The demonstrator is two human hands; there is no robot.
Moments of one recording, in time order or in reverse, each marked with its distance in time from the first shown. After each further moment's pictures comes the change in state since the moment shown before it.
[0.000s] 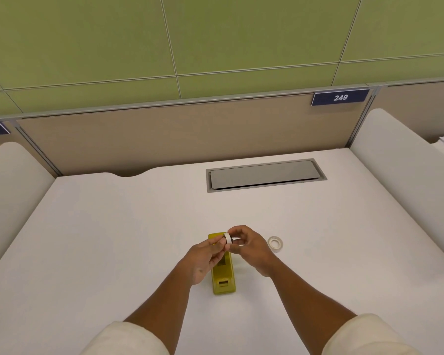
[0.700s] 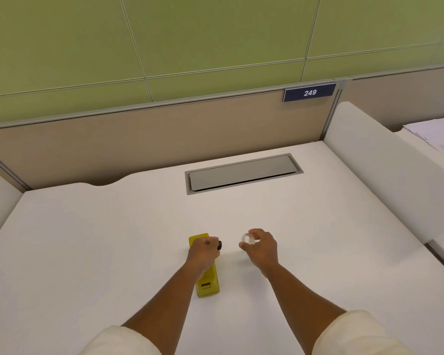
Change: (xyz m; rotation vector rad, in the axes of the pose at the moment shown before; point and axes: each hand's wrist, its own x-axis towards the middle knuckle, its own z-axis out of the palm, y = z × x) left_hand 0.007 -0.015 0.048 0.720 0.174 0.171; right_hand -0.005 0.037 -0.046 -0.203 0.538 0.127
